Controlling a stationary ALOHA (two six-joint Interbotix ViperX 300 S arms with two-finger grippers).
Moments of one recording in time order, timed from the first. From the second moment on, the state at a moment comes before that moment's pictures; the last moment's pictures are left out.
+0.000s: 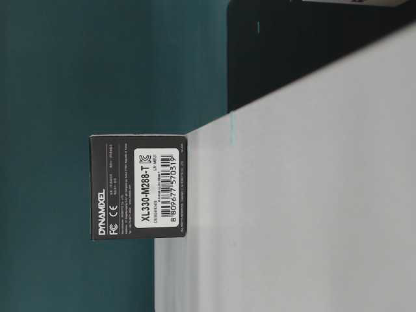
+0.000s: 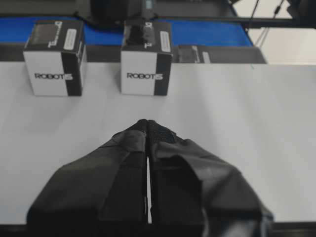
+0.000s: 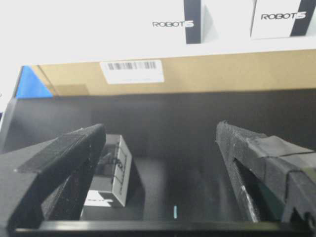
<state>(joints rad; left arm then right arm) -0.08 -1.05 1.08 0.02 0.12 -0.06 0.15 -0.78 0.90 -0.09 0.32 0.25</state>
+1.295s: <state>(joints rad) -0.08 -1.06 1.08 0.02 0.12 -0.10 0.13 -0.81 0.92 -0.09 0.32 0.25</state>
